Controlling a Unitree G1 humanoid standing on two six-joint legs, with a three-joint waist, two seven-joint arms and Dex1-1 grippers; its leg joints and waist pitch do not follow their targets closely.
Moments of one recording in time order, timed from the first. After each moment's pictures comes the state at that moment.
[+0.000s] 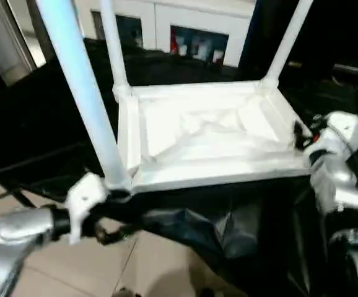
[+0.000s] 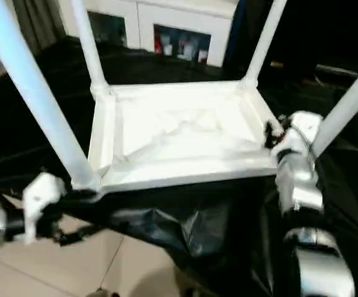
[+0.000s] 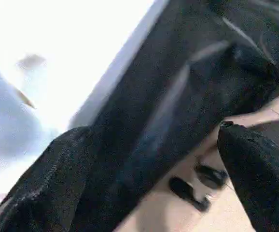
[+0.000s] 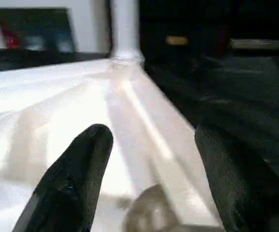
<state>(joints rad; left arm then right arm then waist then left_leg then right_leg) 0.06 0.60 0.08 -0.30 -0.29 0.37 -1.01 -0.58 -0.34 -0.25 0.78 0.24 -0.06 0.12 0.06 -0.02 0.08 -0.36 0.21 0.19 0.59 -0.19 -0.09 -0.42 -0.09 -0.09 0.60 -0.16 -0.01</state>
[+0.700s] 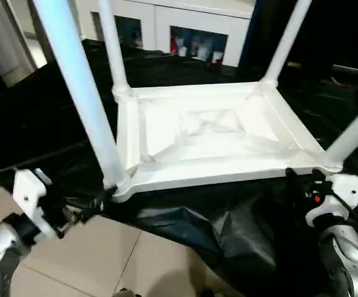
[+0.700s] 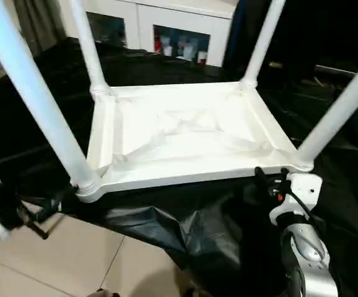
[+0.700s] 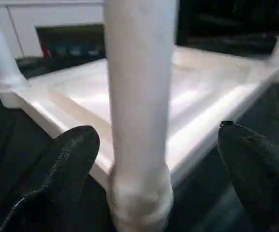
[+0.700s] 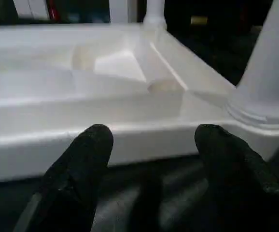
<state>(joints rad) 0.14 0.42 0.30 -0.23 -0.42 0.14 -0.83 0.05 -0.26 -0.20 0.05 0.27 0.07 0.18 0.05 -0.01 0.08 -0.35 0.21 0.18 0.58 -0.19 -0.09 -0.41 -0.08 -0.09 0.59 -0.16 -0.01</state>
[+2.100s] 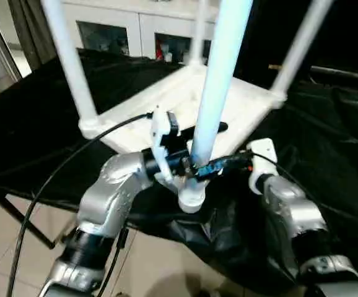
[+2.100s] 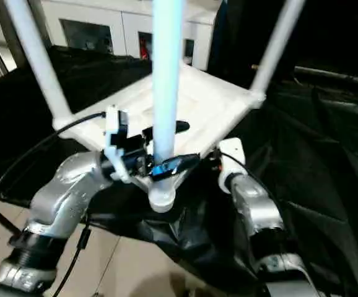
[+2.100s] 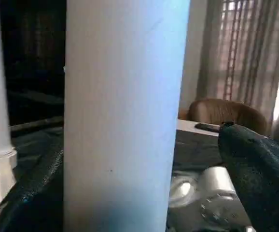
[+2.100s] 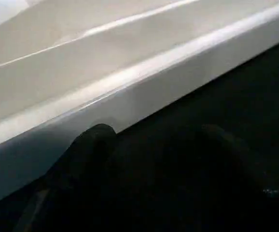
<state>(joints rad) -0.48 0.11 -0.17 0.07 -0.46 0.23 -0.97 -0.51 -0.18 0.02 0.64 0.10 0.24 0.31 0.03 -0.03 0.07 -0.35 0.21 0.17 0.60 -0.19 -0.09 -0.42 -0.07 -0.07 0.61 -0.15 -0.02</state>
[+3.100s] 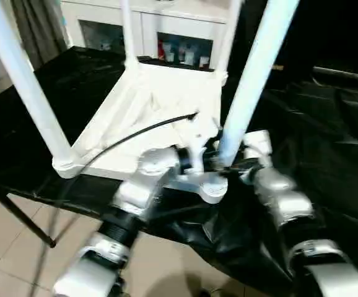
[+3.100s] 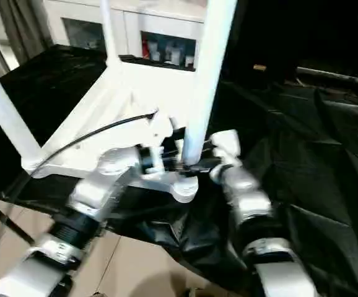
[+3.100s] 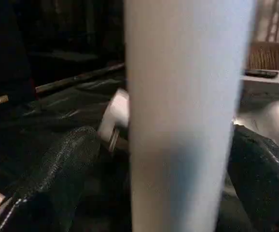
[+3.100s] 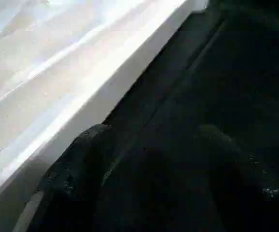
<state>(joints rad) -0.61 0.07 -0.25 0.40 -0.24 0.05 -0.92 -0.57 -0.23 -0.08 0.73 0.11 0.12 0.33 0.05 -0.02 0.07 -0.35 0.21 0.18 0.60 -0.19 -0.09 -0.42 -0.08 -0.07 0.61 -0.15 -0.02</state>
